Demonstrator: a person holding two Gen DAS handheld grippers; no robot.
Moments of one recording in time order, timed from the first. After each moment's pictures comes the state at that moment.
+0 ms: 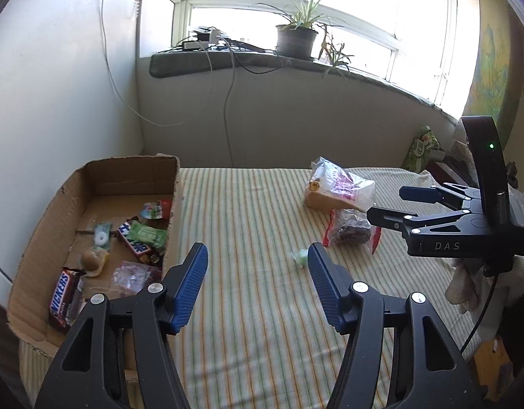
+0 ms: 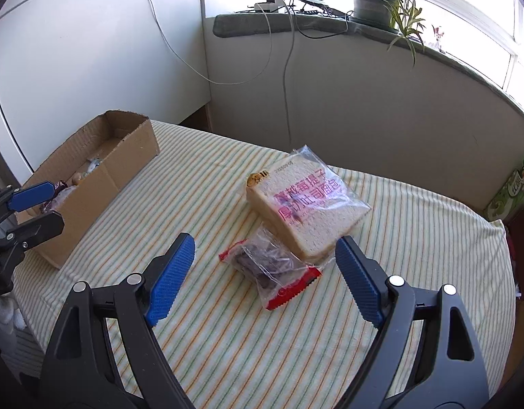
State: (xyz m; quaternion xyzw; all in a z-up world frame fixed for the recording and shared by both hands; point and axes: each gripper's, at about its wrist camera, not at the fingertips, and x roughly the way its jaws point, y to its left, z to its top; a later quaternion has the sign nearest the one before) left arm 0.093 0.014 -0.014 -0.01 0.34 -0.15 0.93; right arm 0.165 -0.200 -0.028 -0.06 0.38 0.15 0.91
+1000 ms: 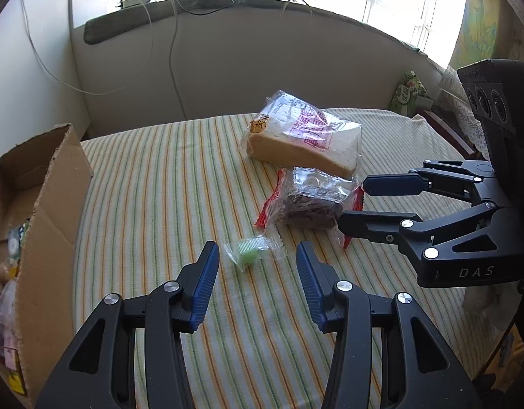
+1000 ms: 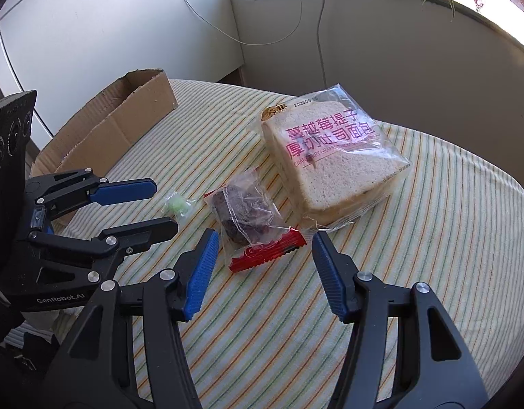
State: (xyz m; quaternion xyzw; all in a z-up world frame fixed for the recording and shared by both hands) left arm 0.143 -0.057 -0.070 0.03 0.42 -0.20 0.89; right arm 0.175 -0.220 -0.075 -0.05 0.44 0.25 0.86
